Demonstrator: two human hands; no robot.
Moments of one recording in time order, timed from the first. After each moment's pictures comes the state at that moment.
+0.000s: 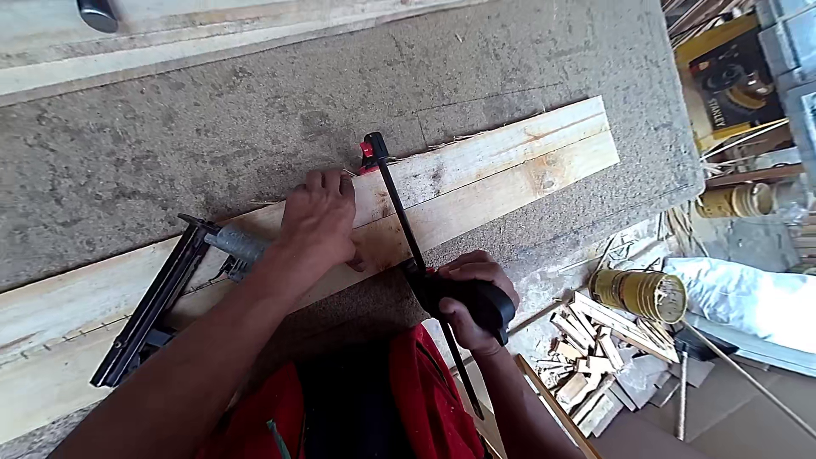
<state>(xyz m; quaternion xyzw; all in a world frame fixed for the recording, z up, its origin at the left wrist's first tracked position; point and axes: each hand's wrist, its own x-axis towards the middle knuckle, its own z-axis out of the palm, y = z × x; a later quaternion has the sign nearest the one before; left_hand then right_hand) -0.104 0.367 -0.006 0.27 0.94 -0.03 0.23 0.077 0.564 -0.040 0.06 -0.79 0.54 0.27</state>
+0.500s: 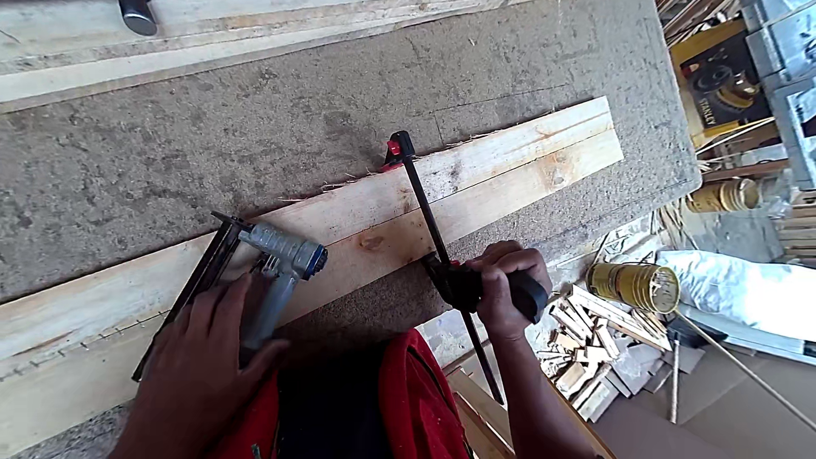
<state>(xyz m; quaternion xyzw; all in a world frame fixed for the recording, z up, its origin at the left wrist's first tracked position) 0.020 0.152 -0.009 0.21 0.96 0.14 0.11 0.062 0.547 -0.024 0.01 -0.75 0.59 0.31</state>
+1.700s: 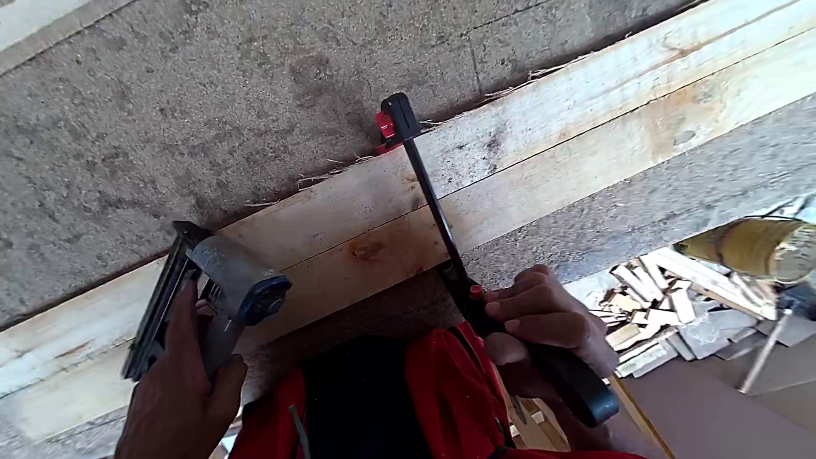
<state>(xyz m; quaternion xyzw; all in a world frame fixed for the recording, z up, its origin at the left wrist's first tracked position) 0.001 0.178 0.024 0.06 0.95 0.17 0.26 0.065 0.569 -0.025 0.06 -0.83 0.52 0.19</state>
